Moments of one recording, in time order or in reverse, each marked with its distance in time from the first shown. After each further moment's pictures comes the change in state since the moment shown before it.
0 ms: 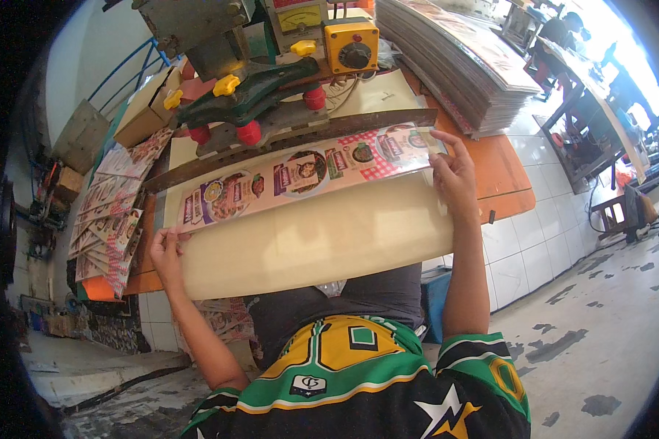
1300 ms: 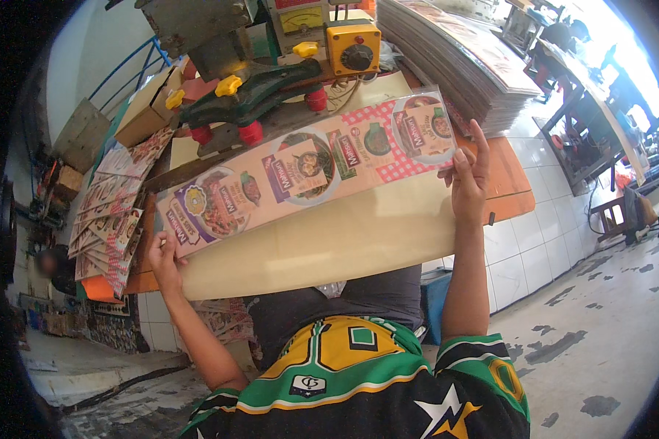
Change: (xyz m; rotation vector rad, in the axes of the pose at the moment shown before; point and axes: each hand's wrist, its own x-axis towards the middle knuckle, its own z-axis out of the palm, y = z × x) left_hand -0.007 -0.003 -0.015 -0.275 -0.104 -0.024; right_hand -0.007 -0.007 -0.005 0.145 0.056 -0.288
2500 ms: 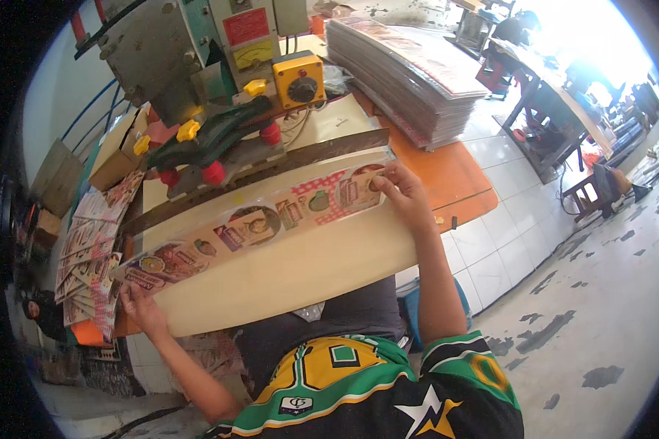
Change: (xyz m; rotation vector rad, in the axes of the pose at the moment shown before) left_hand 0.000 -0.028 -0.028 -0.325 0.093 0.252; right_hand -0.003 0.027 -0.005 -0.115 -0.204 0.201
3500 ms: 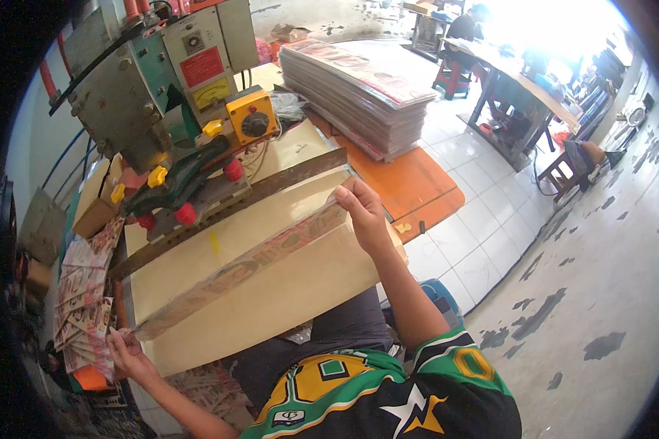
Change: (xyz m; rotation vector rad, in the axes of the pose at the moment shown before) left_hand -0.001 0.048 0.014 0.051 0.069 -0.004; right_hand -0.006 -0.011 0.026 0.257 0.117 -0.091
